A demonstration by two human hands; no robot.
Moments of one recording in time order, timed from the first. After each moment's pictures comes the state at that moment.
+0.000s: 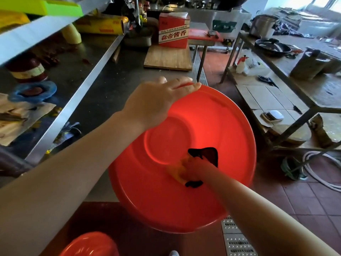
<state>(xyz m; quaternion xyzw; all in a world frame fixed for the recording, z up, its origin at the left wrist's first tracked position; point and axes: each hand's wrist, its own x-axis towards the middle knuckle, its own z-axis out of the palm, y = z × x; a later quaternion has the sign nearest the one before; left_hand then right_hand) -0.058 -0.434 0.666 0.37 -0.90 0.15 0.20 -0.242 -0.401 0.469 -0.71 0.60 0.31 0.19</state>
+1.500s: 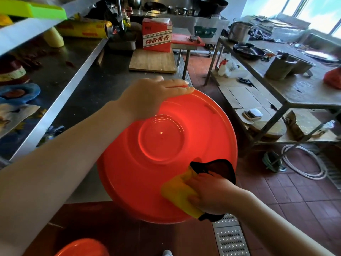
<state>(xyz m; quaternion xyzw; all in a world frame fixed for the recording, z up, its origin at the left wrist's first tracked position) -0.070 -0.437 0.670 0.27 -0.93 0.16 0.19 -0.270 -0.259 0.565 -0.76 0.57 0.22 0.20</state>
